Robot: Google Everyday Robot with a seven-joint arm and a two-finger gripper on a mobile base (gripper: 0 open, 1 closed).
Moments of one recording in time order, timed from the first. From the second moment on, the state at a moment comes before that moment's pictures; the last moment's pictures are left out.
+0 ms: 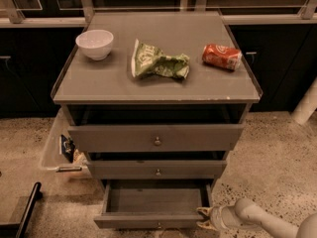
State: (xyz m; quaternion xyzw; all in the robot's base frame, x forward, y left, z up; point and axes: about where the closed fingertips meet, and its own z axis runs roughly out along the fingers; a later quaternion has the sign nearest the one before) arm 0.458 -0.228 0.162 -0.69 0.65 0.14 0.30
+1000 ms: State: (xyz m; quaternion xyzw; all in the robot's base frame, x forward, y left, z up) arm 0.460 -0.221 0.146 -0.69 0.64 0.19 0.30
